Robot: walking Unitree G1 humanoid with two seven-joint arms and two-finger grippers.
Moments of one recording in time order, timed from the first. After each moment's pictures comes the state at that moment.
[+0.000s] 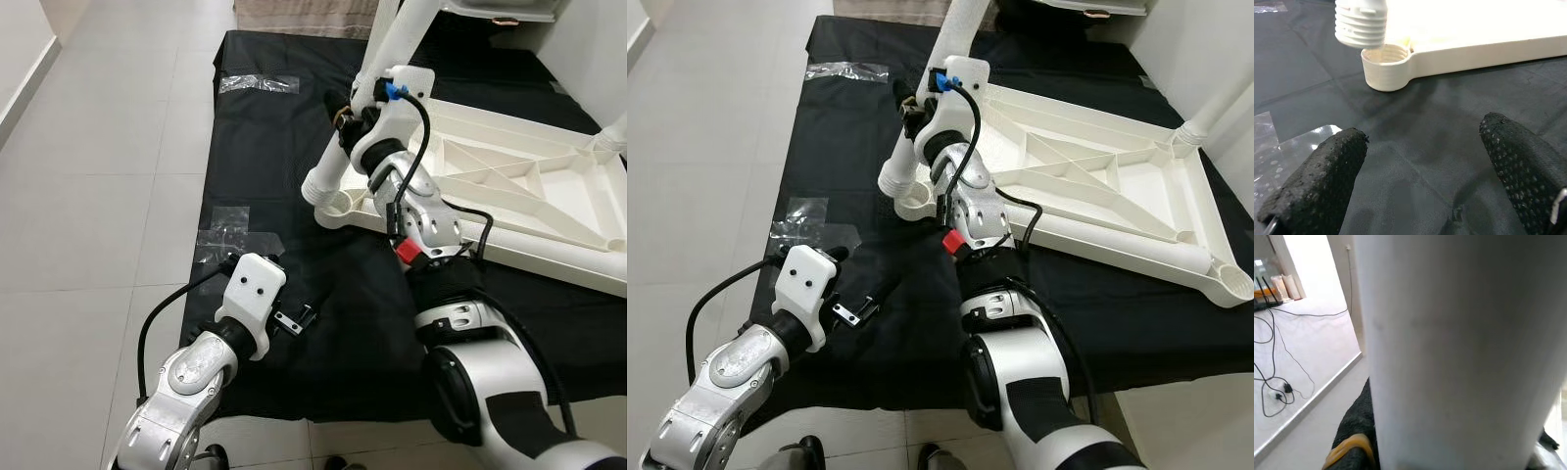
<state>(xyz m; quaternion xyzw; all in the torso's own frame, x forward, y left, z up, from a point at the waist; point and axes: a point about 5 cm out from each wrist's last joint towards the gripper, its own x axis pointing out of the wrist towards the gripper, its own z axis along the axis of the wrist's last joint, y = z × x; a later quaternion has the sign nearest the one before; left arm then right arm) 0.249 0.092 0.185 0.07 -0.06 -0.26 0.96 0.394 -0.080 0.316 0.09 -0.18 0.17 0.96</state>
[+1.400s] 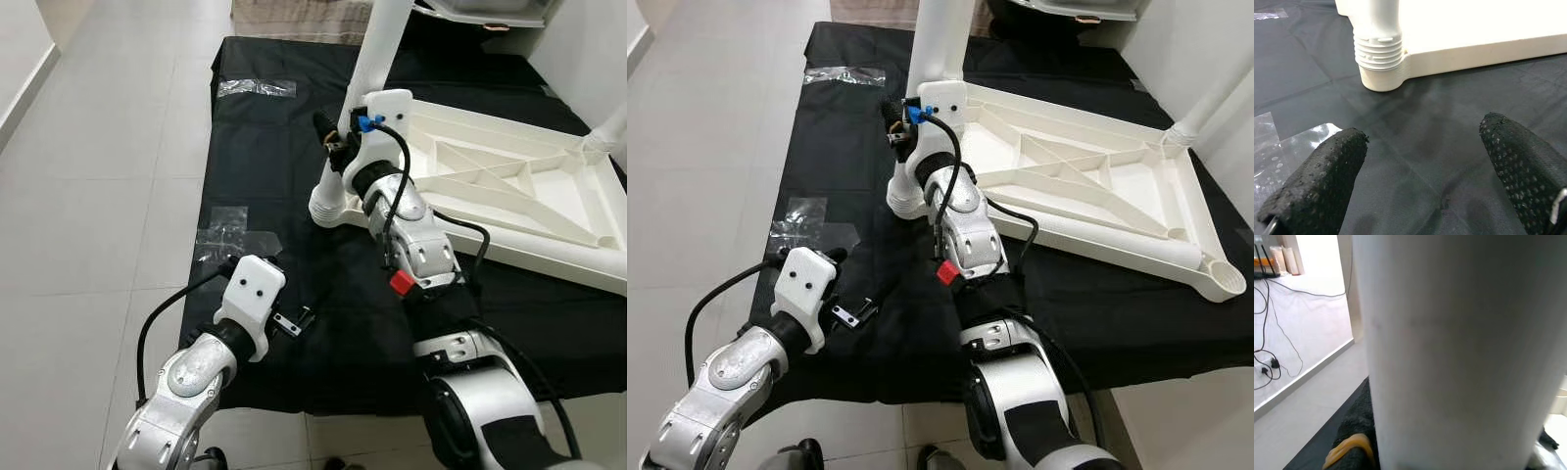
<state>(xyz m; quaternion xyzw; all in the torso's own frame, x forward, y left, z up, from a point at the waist) 0.248 0.093 0.183 0.07 -0.06 -0.25 0.96 0.390 -0.072 0.292 0.03 -0.16 0.16 0.97</state>
